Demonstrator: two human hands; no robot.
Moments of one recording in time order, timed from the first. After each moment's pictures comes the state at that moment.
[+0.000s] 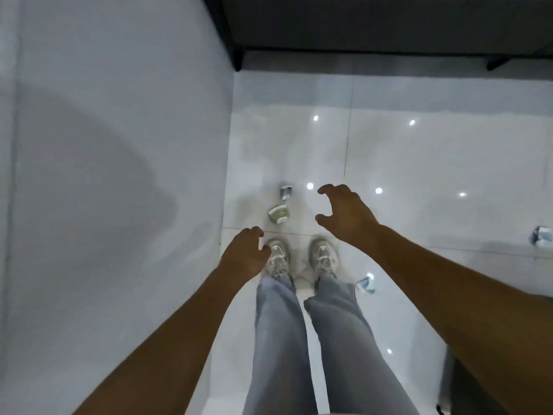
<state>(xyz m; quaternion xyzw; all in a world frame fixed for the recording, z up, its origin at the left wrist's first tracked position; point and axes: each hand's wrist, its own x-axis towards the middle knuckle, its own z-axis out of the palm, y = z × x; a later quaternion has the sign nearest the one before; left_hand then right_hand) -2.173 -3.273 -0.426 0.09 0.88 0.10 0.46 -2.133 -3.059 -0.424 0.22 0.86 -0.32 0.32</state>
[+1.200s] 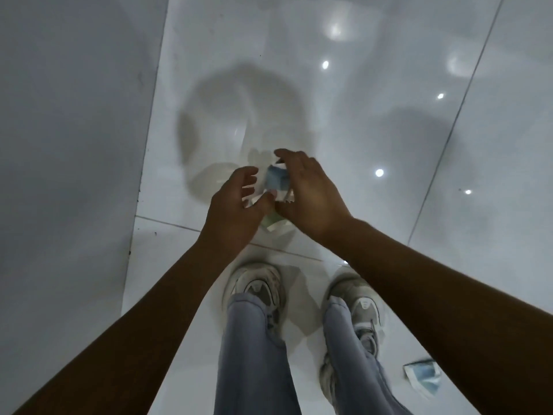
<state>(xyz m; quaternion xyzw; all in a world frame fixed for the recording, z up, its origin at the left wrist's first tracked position) -2.212 -3.289 -0.916 -0.09 0.82 0.41 0.38 -2.180 -3.156 -0.945 0.07 0.90 -0.38 0.19</state>
